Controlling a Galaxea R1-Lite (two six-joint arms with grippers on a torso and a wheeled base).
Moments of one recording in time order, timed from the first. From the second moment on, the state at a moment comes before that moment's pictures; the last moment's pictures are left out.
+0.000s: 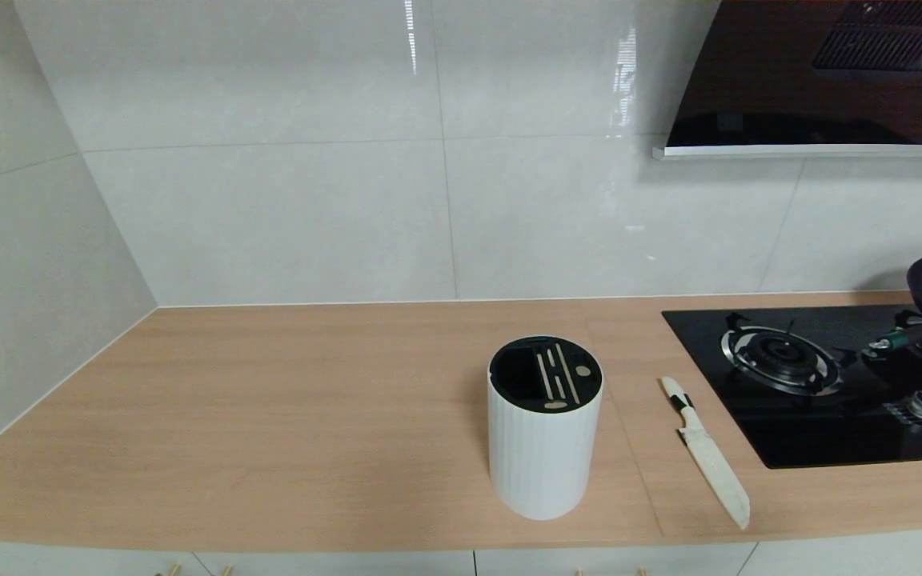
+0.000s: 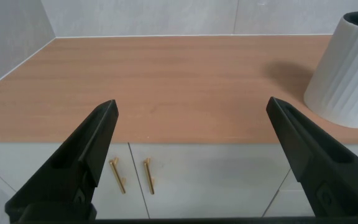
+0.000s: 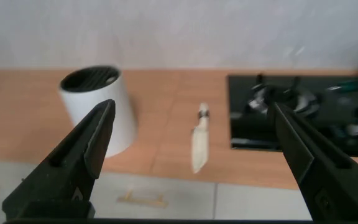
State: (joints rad) left arm 0.00 0.00 0.00 0.00 0.03 0.00; right arm 0.04 0.37 -0.34 -0.02 0.16 0.06
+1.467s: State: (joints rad) left arm 0.00 0.00 0.00 0.00 0.03 0.00; right arm 0.16 2.20 -0.75 -0.69 -0.13 -0.02
